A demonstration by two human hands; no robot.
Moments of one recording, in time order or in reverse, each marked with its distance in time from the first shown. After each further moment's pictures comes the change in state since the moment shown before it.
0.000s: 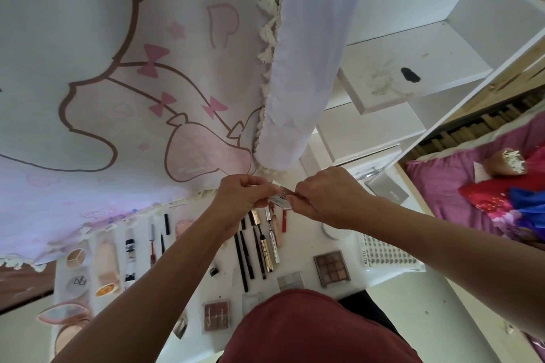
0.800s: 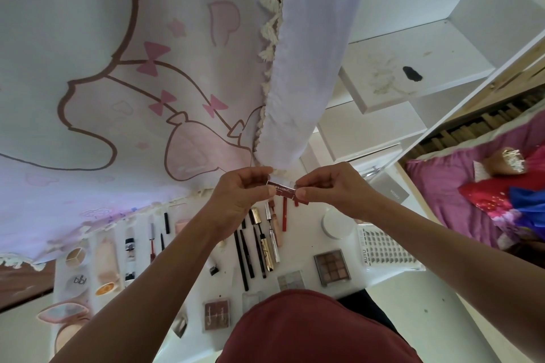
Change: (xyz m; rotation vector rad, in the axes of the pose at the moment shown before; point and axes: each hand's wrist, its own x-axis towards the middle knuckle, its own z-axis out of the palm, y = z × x) left_hand -0.006 0.001 -0.007 -0.173 -0.164 0.117; right_hand -0.012 0.006 -0.012 1.237 -0.033 0.520
